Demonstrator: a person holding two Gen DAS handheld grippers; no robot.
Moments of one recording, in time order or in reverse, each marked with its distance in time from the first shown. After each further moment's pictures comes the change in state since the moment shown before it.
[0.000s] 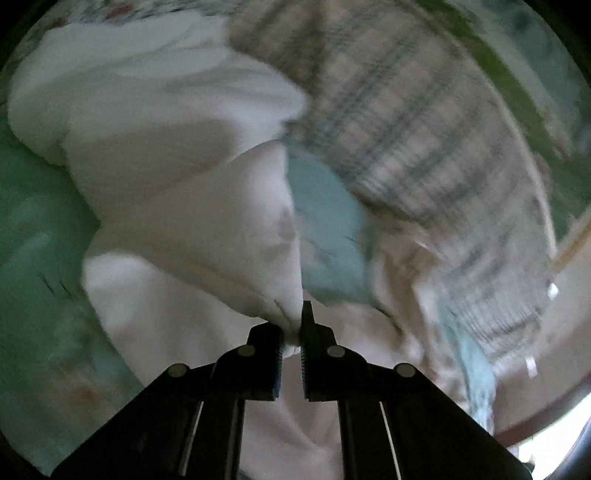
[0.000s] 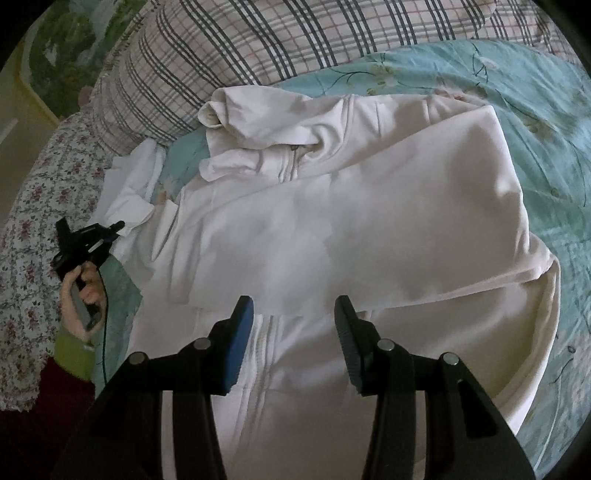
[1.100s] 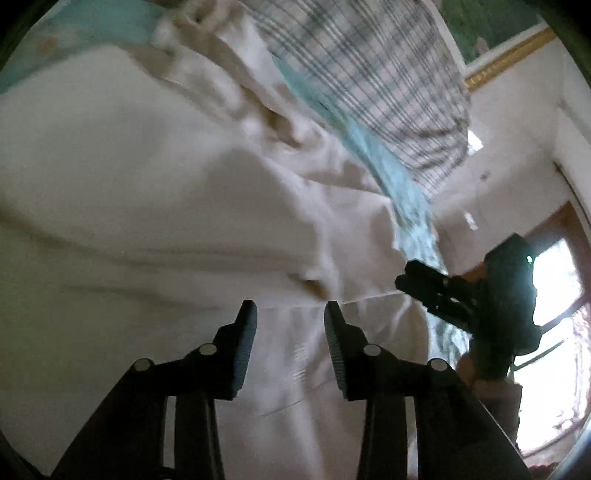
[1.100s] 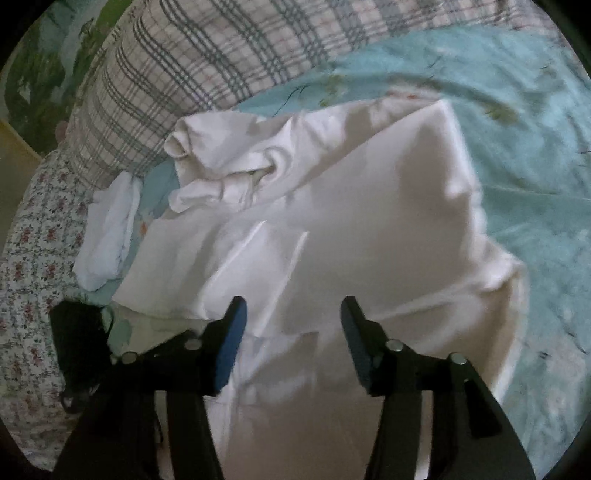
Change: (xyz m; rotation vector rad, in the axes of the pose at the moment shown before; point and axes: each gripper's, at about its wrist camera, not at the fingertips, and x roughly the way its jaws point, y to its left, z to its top) left arm 0.018 -0.130 -0.214 0.259 0.457 -0.268; right arm -0.002 -0.034 0.021 0.119 -0.009 -0.022
